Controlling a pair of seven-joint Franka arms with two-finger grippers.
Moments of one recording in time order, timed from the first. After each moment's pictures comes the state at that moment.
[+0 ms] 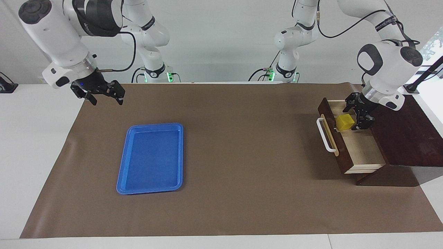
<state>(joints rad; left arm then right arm) 0.28 0.00 -0.14 -1.97 -0.03 1.97 -1.39 -0.07 -0.02 0.02 -1.63 0.01 1.54 -0.02</state>
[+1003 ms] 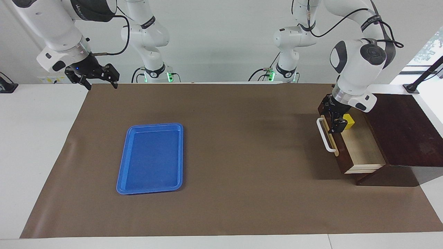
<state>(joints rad) 0.06 0.02 -0.14 -1.94 0.06 1.97 -1.62 -0.10 -0.05 0.02 -1.63 0.00 1.44 -0.11</state>
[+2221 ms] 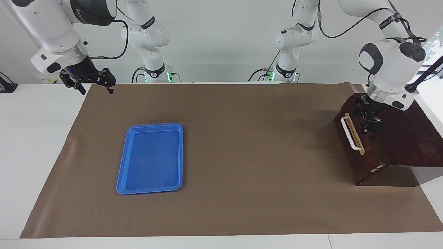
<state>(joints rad) 0.27 0.03 -0.14 -1.95 0.06 2.05 -1.36 -0.10 -0.03 0.03 -1.64 -0.03 1.52 -0.11</state>
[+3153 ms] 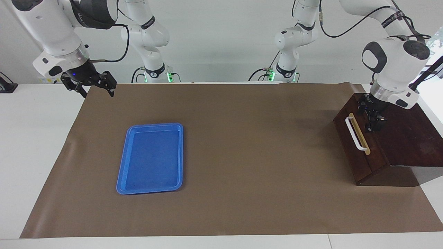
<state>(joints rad) 0.24 0.01 -0.17 -1.90 0.08 1.95 -1.28 -0.10 -0.03 0.03 -1.65 -0.03 1.55 -0.11</state>
